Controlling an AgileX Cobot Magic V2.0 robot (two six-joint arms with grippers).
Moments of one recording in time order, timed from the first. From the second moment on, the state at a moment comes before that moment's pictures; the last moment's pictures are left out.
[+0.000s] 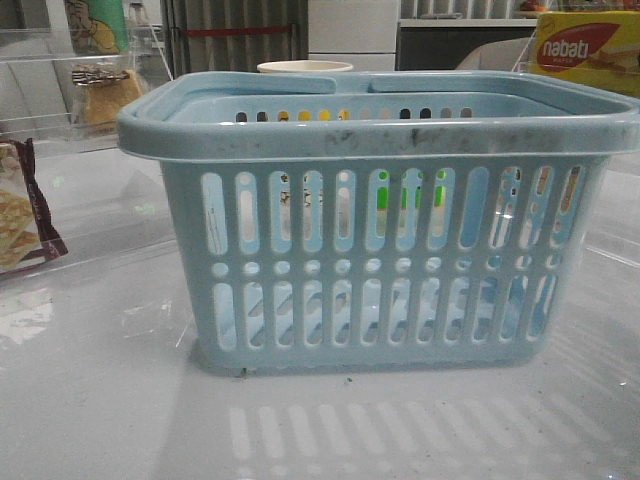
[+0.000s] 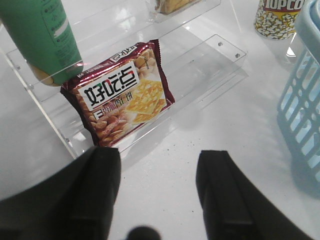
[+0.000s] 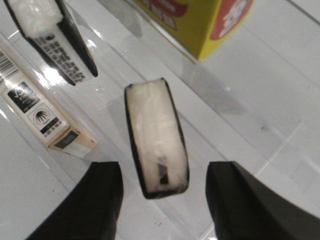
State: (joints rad) left arm -0.06 0.75 -0.68 -0.04 0.58 0.08; right arm -0.20 1.82 -1.44 -0.03 0.54 0.08
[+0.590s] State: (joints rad) left arm -0.06 0.75 -0.68 -0.04 0.56 0.08; right arm -0.18 1.78 -1.44 -0.03 0.51 0.08
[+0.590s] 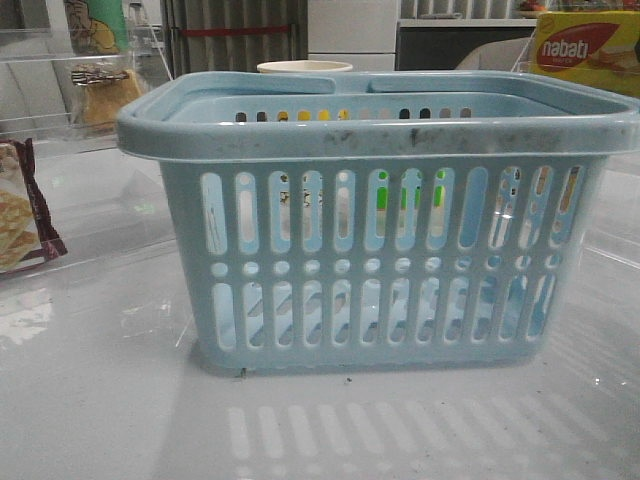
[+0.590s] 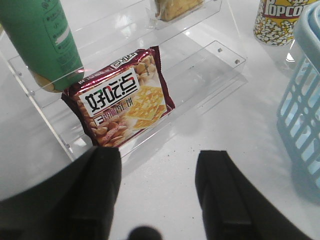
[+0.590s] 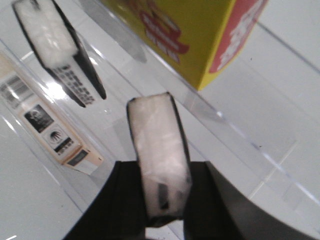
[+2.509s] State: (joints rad) left arm -0.14 1.31 -1.03 -0.07 0.36 0.11; right arm 0.44 0.81 -0.81 -0.05 0.66 0.01
